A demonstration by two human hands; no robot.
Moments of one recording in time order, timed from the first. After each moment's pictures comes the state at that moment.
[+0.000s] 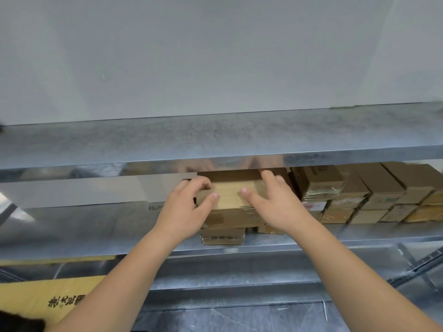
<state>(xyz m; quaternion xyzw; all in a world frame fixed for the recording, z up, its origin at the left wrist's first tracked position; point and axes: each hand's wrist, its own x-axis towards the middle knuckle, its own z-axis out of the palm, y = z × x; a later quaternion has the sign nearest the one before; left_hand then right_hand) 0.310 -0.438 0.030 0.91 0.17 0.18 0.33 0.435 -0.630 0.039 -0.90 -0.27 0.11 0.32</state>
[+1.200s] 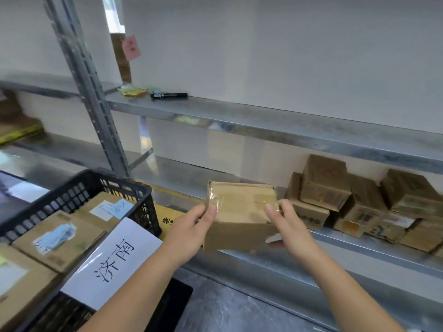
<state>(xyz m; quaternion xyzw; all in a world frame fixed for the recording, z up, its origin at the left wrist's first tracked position) -0.047 -0.431 0.027 0.77 0.36 0.19 0.49 0.151 -0.577 0.033 -0.75 -0.33 0.31 0.49</state>
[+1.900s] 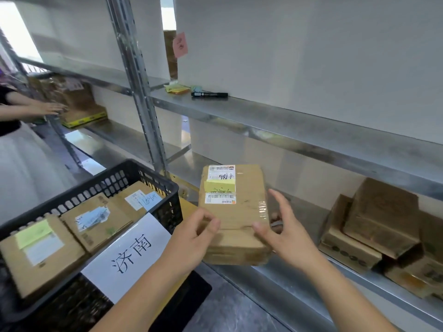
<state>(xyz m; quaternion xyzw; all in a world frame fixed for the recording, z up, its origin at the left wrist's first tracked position) -0.033 -0.416 0.023 0.74 0.46 0.26 0.41 0.195 -0.496 0.018 -0.67 -0.53 0.30 0.43</state>
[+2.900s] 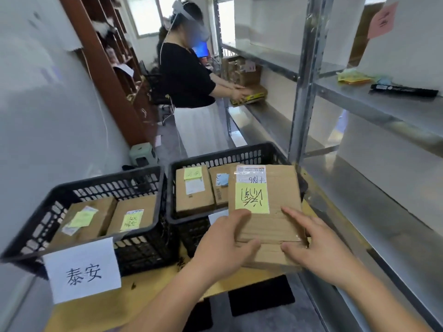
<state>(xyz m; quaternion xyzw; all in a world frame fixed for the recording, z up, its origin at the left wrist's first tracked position) -0.142 -0.455 0.012 0.62 0.72 0.24 0.22 0.088 -0.378 -0.014 -0.48 -0.76 0.38 0.22</state>
